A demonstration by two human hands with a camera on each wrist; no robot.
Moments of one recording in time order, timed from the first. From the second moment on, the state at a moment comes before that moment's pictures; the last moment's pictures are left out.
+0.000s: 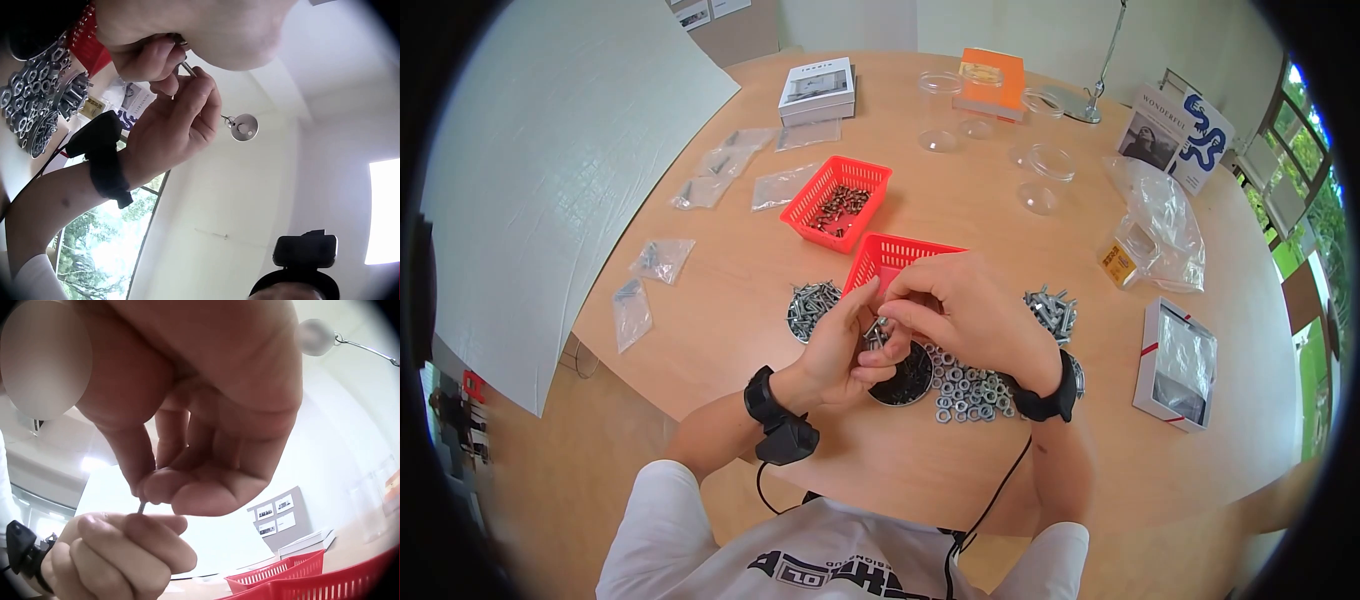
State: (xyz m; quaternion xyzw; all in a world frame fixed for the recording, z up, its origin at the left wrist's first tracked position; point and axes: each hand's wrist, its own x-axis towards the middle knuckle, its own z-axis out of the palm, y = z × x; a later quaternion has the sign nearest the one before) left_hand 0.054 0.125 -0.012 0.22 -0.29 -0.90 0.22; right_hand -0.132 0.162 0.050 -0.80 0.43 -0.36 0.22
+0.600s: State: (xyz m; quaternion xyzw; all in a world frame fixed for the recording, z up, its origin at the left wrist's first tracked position) left_hand 0.039 0.012 0.059 0.00 -0.25 -0.84 0.48; right_hand -0.153 0.109 -0.021 -0.82 0.55 -0.05 0.13
